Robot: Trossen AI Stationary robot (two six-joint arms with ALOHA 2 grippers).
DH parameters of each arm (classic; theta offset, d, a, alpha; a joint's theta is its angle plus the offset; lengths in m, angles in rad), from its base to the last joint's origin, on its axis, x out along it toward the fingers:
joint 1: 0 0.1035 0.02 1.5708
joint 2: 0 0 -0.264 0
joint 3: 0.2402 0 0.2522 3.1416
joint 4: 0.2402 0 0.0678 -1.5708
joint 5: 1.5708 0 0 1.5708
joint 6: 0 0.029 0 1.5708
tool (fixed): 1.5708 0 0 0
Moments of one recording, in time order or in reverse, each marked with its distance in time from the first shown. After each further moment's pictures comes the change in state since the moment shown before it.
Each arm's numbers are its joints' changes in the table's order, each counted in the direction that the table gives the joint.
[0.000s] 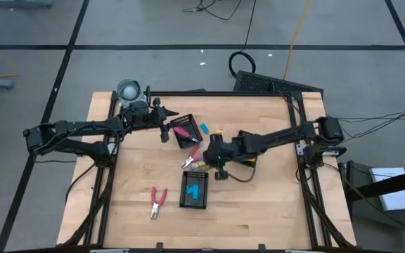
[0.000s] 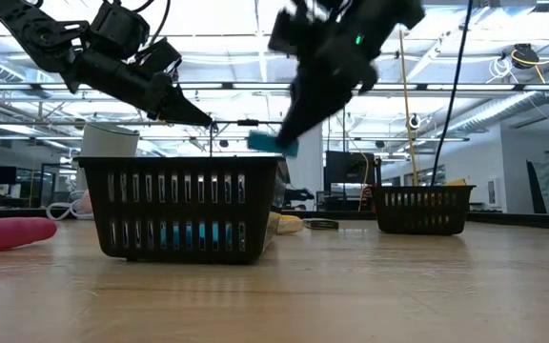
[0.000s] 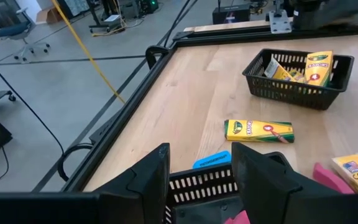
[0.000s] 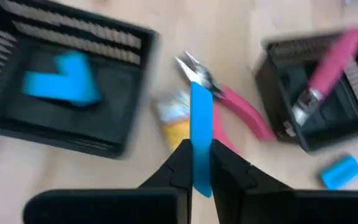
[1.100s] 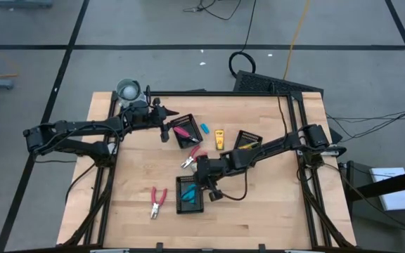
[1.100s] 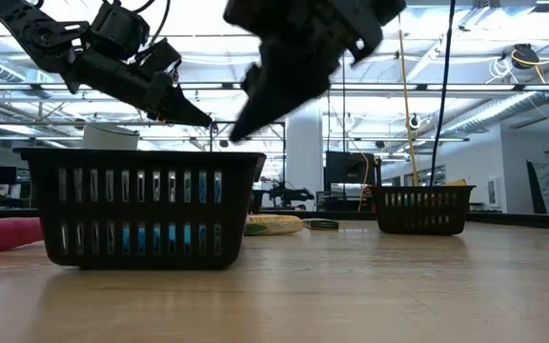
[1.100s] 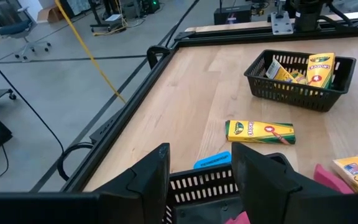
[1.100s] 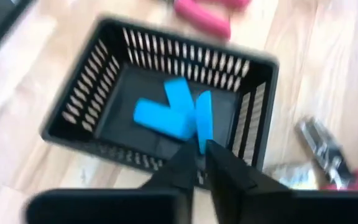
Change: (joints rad) left arm 0.005 0.000 0.000 -0.002 0.001 -0.008; right arm 0.115 -0.181 0.167 -0.048 -0.213 -0.005
